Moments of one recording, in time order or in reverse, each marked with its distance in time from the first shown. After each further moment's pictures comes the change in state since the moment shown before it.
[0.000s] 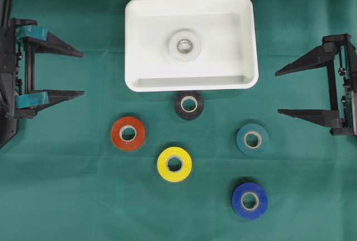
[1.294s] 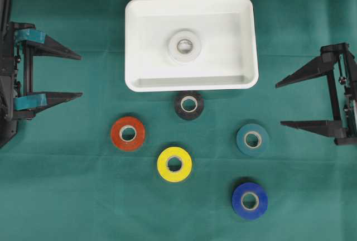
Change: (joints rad) left arm 0.002 -0.014 0.029 -0.003 -0.020 -0.002; right arm 0.066 -0.002 0.000 0.002 0.025 0.014
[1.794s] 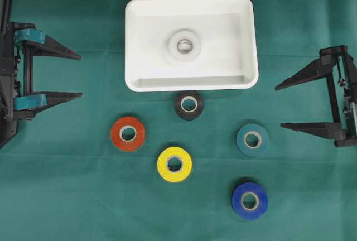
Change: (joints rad) left arm -0.002 0.000 -0.002 0.000 0.000 0.000; right arm 0.005 0.011 0.000 0.000 0.003 0.002
